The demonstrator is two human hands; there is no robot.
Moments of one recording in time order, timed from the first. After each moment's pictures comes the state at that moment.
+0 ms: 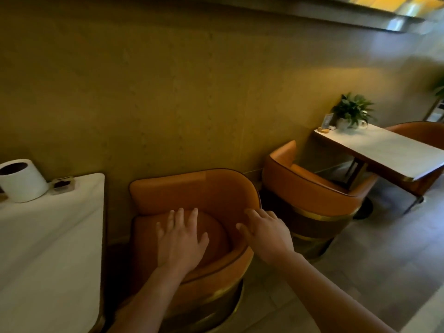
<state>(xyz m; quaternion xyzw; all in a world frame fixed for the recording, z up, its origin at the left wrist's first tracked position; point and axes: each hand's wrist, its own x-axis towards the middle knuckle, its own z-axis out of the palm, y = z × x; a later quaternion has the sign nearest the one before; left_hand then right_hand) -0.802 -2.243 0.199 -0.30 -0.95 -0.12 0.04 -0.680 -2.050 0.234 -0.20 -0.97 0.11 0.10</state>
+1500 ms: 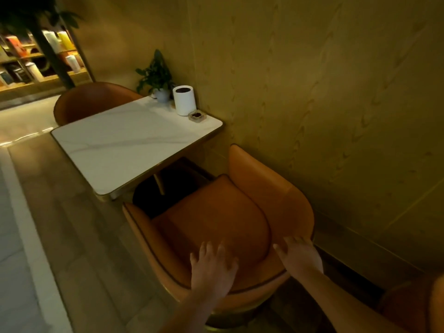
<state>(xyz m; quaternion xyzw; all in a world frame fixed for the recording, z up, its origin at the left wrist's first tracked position) -0.854 -1.850 0.047 0.29 -0.93 -0.19 -0.11 -1.012 -1.666 0.025 0.22 -0.97 0.06 -0.13</state>
